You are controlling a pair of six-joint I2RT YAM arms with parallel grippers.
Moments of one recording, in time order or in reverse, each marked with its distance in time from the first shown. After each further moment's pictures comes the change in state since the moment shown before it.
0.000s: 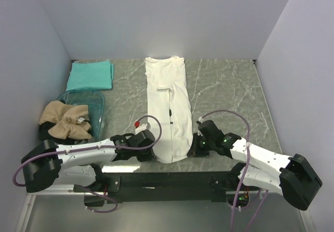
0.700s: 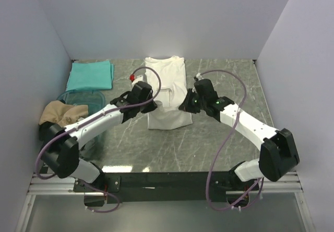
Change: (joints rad) left arm 0.390 0.232 0.512 0.029 -0.121 0.320; right arm -0.183 0.340 0.584 0.021 0.122 -0.127
